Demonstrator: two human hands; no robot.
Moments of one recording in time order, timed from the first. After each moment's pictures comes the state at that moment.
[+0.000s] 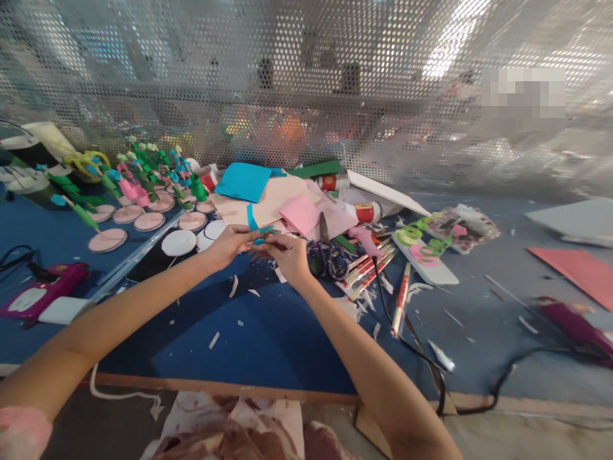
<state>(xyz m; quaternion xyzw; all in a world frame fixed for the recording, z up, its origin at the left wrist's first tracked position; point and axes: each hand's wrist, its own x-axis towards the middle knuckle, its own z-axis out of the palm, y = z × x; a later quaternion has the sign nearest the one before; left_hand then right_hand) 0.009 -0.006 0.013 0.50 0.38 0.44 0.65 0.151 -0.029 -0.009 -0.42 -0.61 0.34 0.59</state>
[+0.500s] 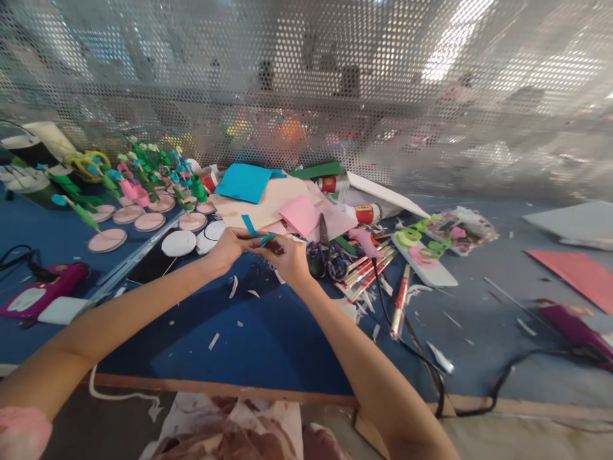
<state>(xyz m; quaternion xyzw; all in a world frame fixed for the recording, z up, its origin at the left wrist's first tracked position) 0.014 -0.017 0.017 0.47 0.38 0.47 0.65 0.157 -0.031 -0.005 -0.46 -0.70 0.19 0.51</state>
